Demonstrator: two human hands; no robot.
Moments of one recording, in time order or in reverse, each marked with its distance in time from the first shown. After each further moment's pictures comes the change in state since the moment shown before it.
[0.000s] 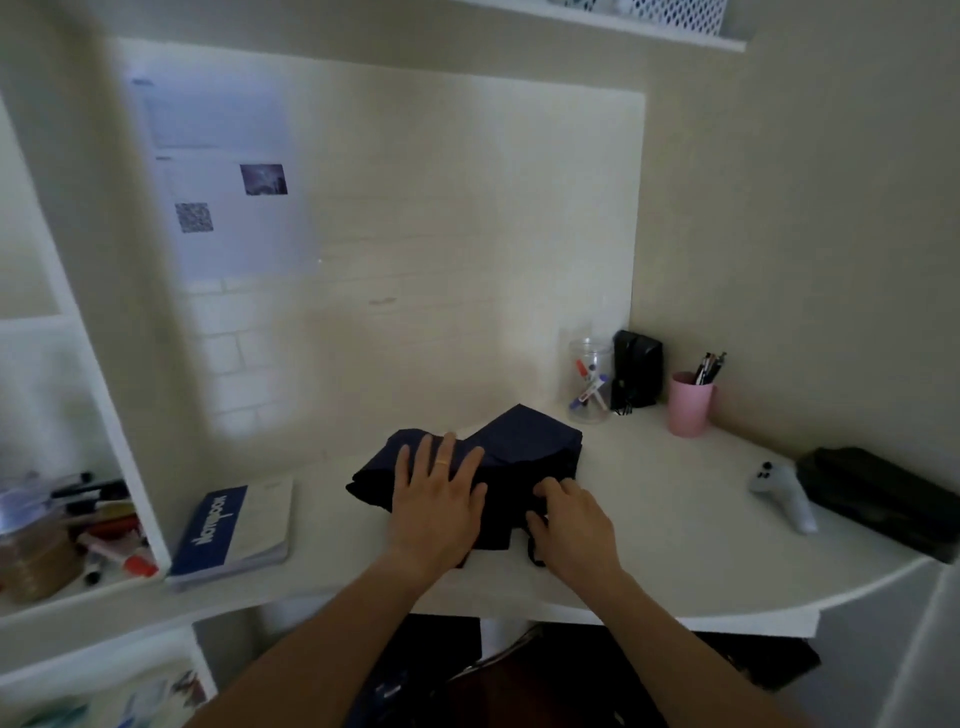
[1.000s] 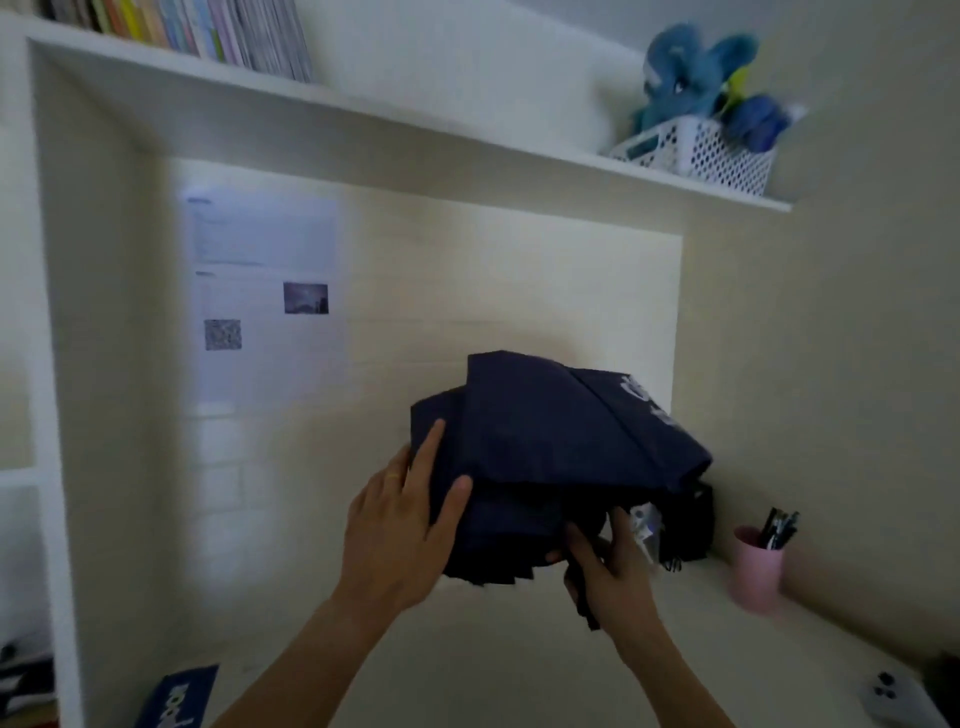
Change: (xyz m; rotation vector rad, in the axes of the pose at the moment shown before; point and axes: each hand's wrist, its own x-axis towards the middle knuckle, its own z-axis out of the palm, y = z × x) left_hand 0.130 -0.107 -0.089 -0.420 0.291 -0.074; right_hand 0.147 -0.067 -0.045 1.428 0.152 0.137
